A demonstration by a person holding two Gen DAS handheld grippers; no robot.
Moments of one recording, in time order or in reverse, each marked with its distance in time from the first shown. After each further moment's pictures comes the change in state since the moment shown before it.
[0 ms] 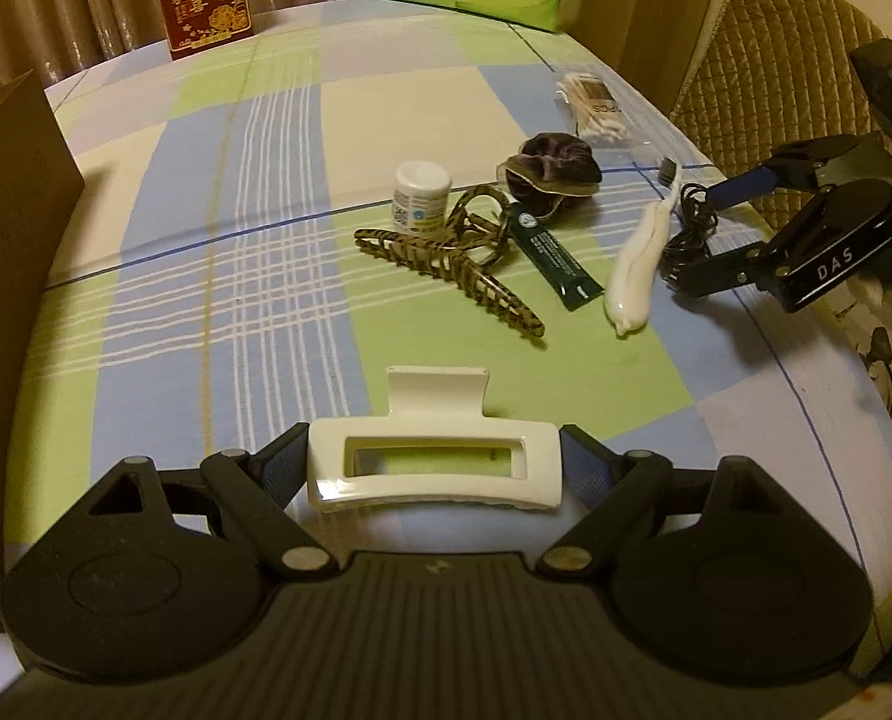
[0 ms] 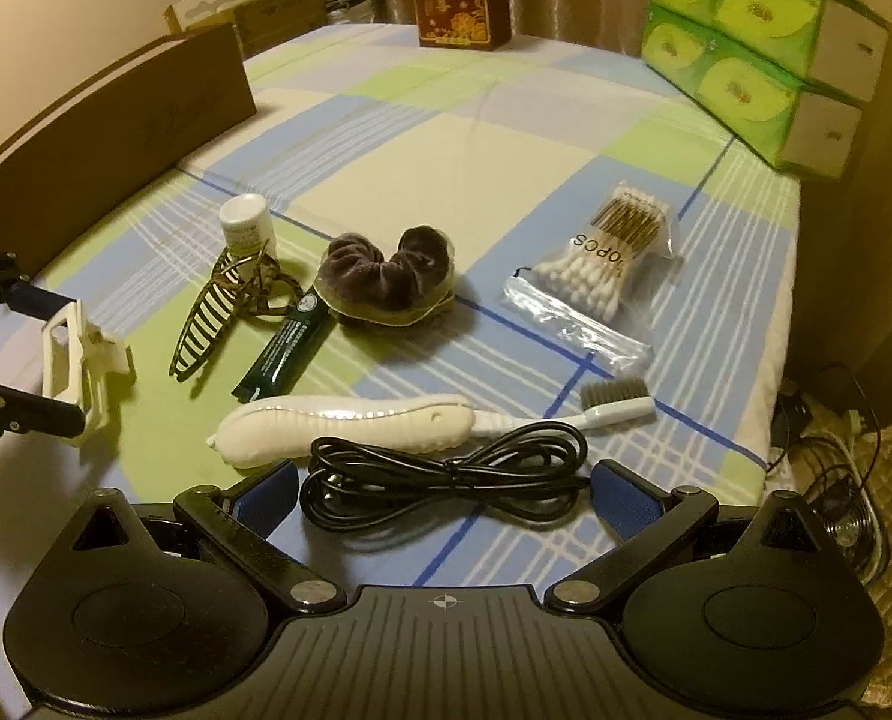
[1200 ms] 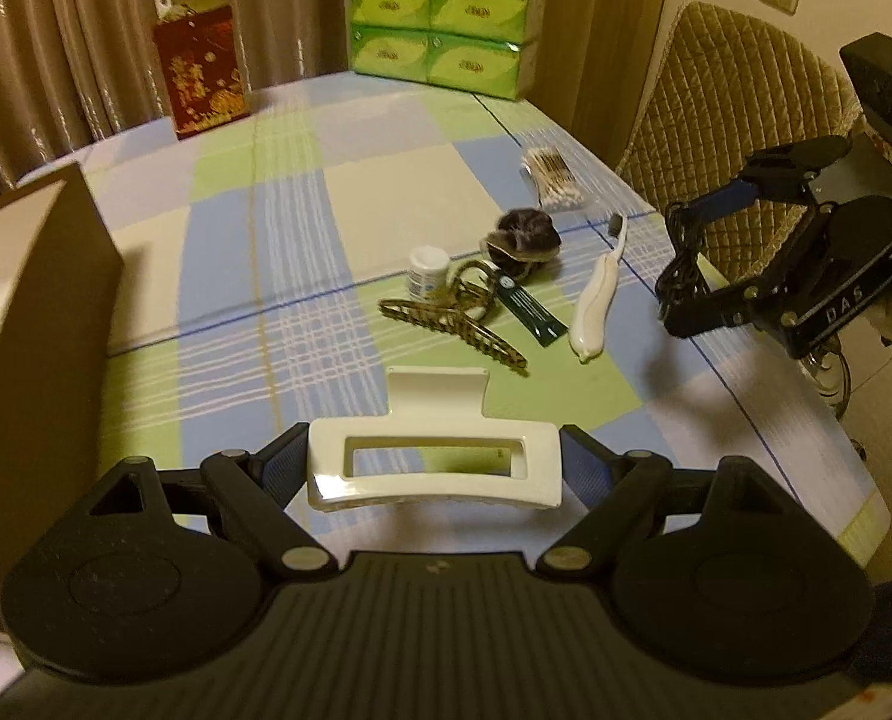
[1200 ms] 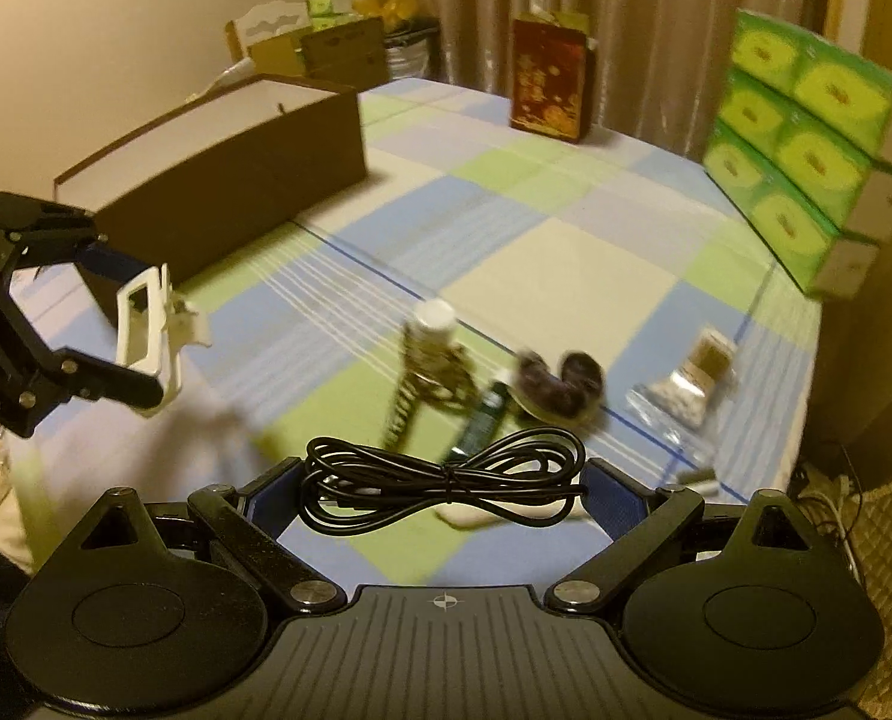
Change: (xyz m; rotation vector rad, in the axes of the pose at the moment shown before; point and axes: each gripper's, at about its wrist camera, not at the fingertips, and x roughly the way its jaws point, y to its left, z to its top) left arm -0.087 0.024 0.002 0.084 -0.106 -0.044; right arm -0.073 0.110 0.039 -0.085 -0.053 0.008
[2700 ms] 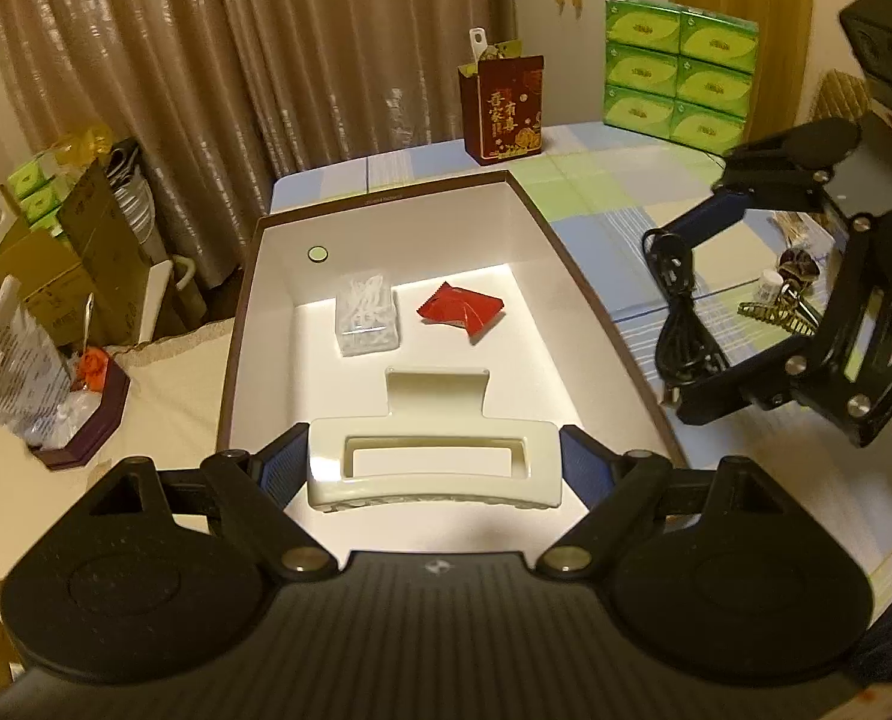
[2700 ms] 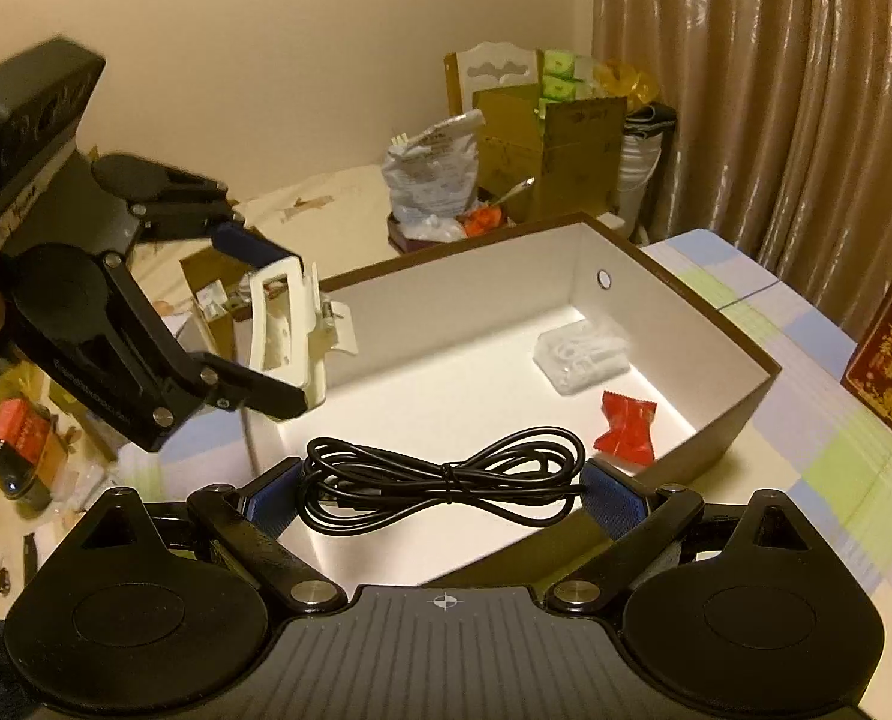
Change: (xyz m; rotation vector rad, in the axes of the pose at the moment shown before) left arm -0.131 0.275 -0.041 -0.015 -0.058 0.192; right arm 0.143 0.249 0.209 -0.264 -0.078 0.241
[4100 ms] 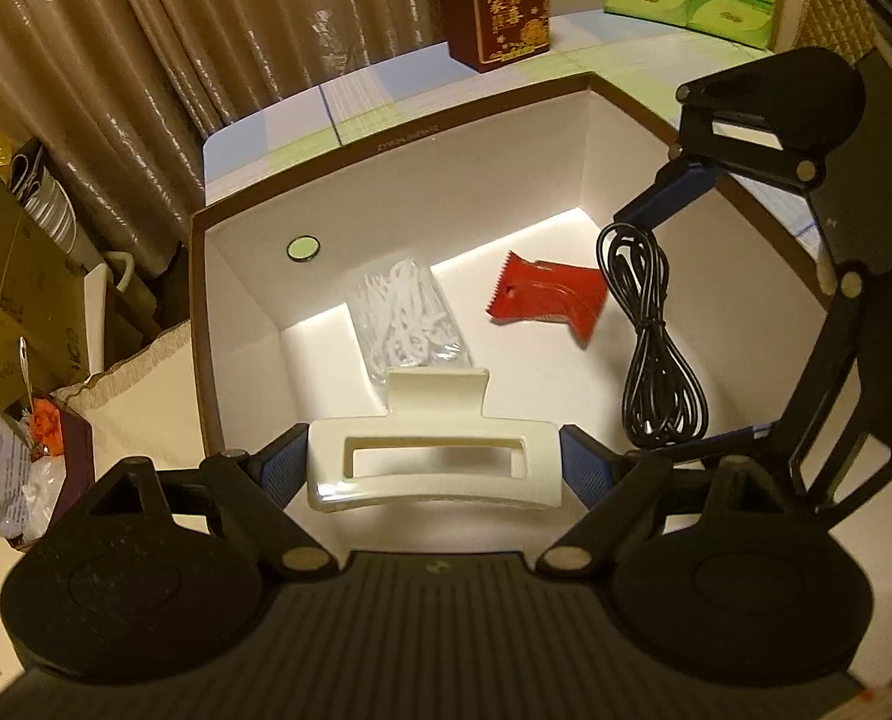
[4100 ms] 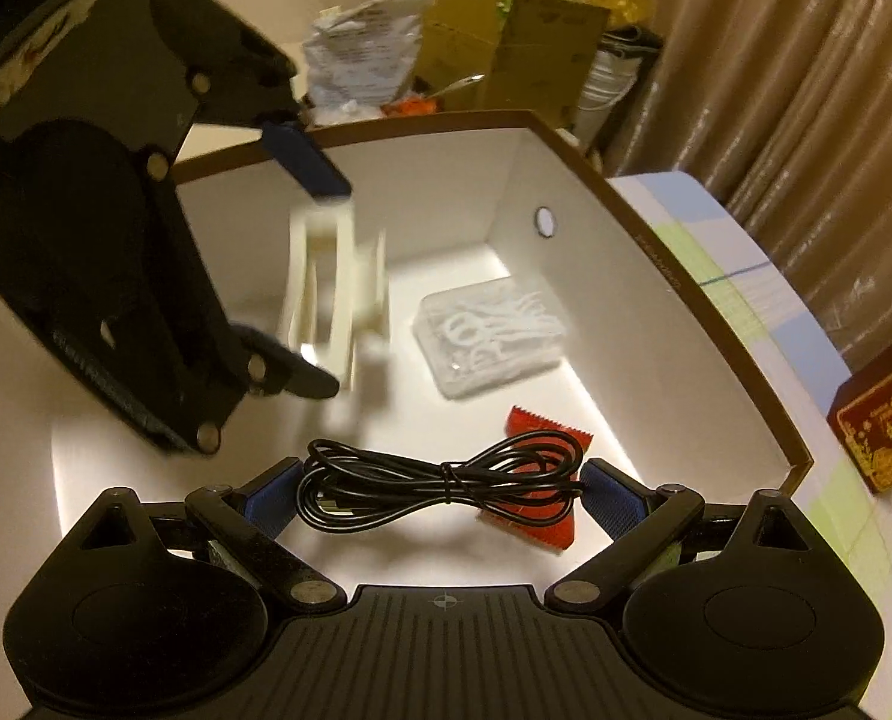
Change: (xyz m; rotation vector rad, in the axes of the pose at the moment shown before) left arm 0.169 0.068 0.057 0.167 0.183 -0.066; right arm 0.159 -0.072 0.040 -0.088 0.216 -0.171
